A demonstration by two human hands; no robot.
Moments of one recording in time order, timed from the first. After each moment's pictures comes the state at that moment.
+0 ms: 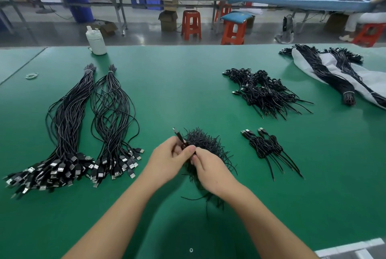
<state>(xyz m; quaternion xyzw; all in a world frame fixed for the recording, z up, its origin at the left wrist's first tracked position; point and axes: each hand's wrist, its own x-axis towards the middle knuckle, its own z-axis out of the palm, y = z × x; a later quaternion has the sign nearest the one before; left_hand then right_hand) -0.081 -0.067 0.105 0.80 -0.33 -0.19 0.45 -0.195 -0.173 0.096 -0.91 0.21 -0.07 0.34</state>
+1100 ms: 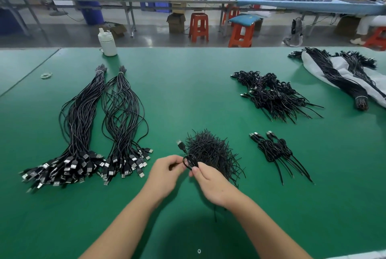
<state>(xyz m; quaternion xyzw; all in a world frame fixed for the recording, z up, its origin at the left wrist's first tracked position) -0.081 -0.038 0.073 0.79 -0.26 -0.23 0.51 -0.193 -0.159 0.069 -0.87 0.22 0.01 0.45</state>
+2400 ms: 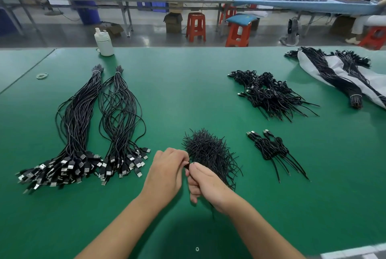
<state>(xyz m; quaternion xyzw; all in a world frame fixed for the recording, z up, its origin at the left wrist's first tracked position) -0.091 -0.030 0.080 0.77 -0.52 0.10 0.36 -0.198 -0.138 0.076 -0.64 0.22 0.00 0.74</state>
